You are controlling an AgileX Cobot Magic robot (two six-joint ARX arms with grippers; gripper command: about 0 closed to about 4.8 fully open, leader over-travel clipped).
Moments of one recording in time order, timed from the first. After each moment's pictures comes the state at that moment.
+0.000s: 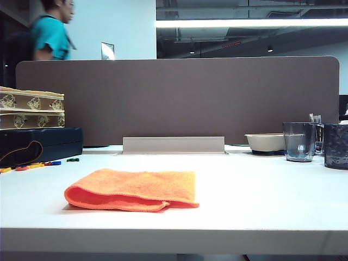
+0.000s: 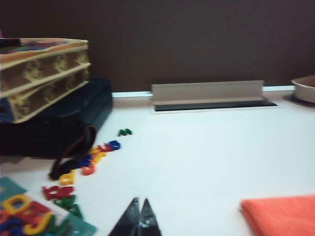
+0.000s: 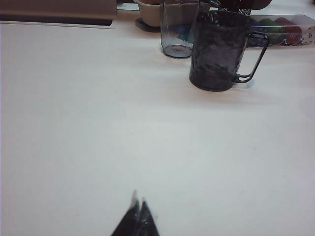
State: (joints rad) left arm -0.21 0.00 0.00 0.07 -0.07 0.05; right arm 0.16 0.11 0.01 -0.13 0.13 0.00
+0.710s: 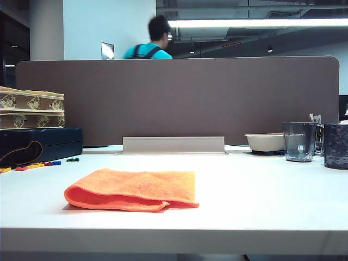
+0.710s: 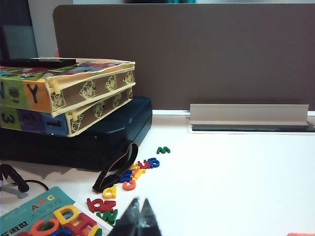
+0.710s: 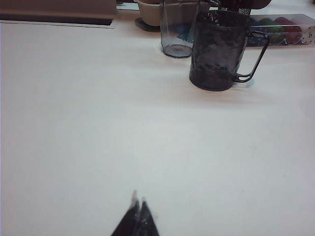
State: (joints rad) left arm -0.07 0.00 0.00 0.14 -0.07 0.05; right arm 0.16 0.11 0.01 -0.13 0.13 0.00
